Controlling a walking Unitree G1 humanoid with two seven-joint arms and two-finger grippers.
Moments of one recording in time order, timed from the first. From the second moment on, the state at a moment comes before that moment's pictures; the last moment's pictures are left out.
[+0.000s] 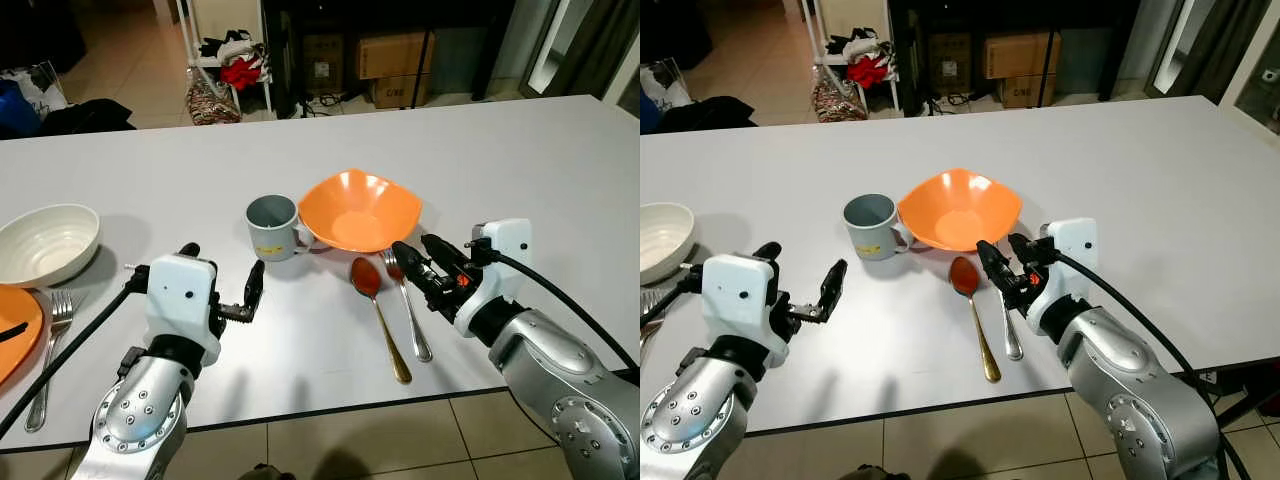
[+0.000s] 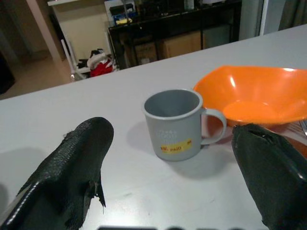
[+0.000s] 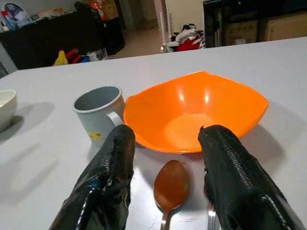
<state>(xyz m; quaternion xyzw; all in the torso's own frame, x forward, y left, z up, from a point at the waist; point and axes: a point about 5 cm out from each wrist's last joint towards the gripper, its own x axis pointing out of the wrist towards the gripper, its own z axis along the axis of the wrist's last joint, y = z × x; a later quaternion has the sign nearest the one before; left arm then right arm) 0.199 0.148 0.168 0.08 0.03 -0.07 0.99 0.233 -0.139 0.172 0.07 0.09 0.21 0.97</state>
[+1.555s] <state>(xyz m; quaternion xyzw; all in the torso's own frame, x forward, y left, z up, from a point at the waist) 0.194 0.155 0.162 0.08 0.04 -0.05 0.99 0.234 -0.138 0.151 0.00 0.12 0.22 0.97</state>
